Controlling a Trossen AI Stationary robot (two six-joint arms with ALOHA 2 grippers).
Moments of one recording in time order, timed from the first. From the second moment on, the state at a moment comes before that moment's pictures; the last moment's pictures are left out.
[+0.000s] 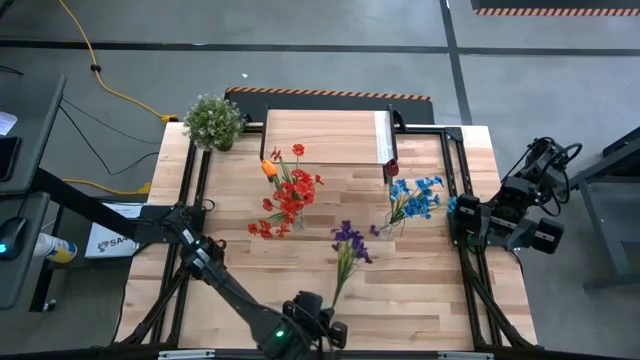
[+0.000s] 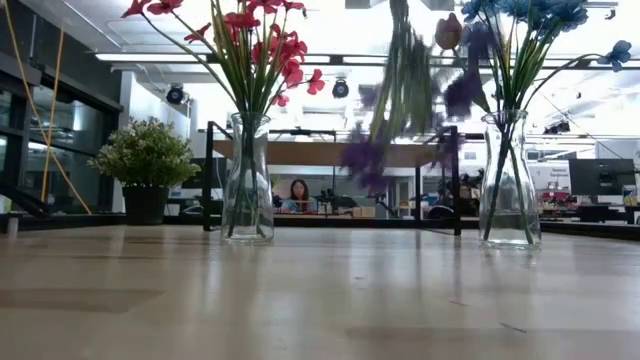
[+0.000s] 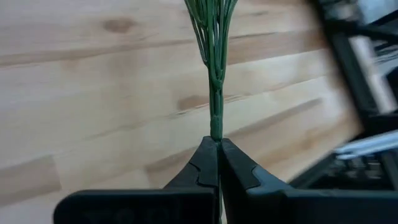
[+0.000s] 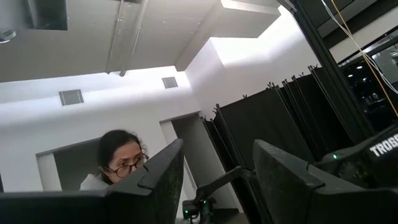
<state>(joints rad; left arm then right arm) -0.72 2.41 2.36 -1.21 -0.75 -1.97 0.74 0.44 0.61 0.37 -0.08 0.49</state>
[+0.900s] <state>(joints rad) -0.87 2.24 2.36 -0.86 -1.28 -1.52 0.74 0.44 0.61 0.51 -0.06 0.34</state>
